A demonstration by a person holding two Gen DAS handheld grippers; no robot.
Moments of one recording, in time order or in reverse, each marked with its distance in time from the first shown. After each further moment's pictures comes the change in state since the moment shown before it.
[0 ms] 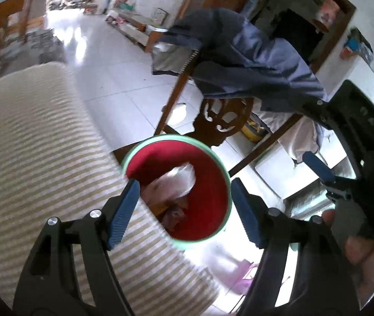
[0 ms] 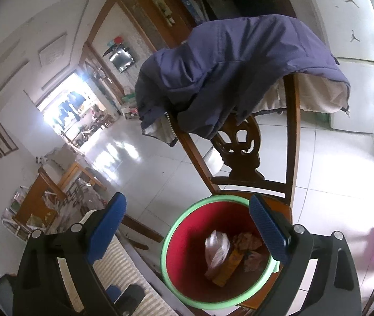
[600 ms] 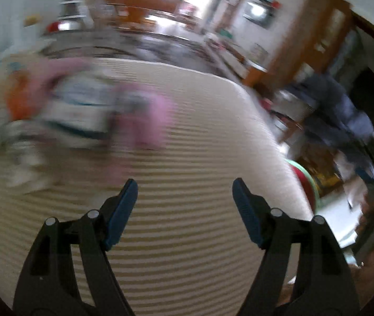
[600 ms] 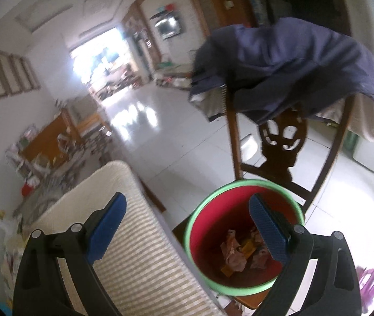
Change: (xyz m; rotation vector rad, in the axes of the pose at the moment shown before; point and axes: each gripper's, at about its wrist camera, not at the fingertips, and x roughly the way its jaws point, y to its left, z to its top) left arm -0.192 0.193 -0.084 -0.335 -0.191 0.426; right arm 0.018 0.089 -0.046 -0.312 0.155 0.100
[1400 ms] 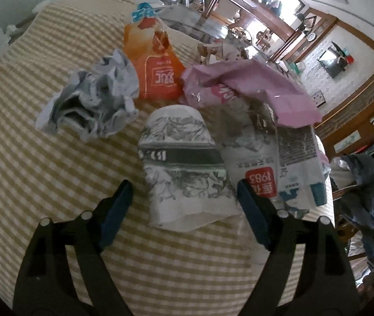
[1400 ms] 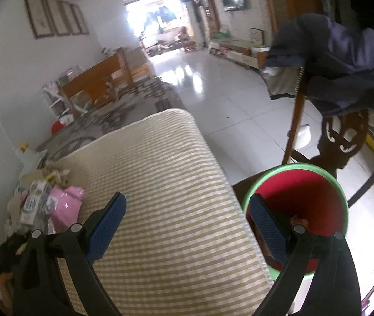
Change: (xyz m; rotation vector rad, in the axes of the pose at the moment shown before) left arm 0.031 0.171 0.038 -0.377 0.024 0.123; right arm 0.022 0.083 -0.043 -0.261 0.155 0.182
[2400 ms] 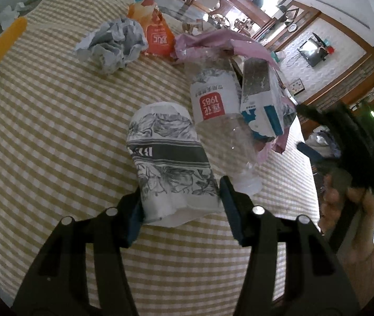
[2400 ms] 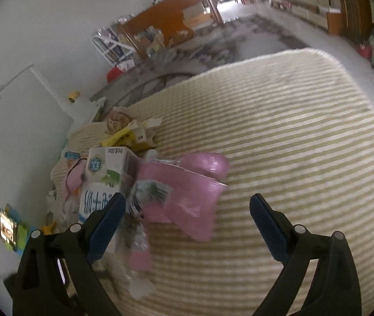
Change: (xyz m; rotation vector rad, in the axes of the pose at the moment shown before) left arm -0.047 0.021 -0.072 0.027 0.061 -0.121; right arm 0.135 0.195 -0.006 -0.021 0.329 0.316
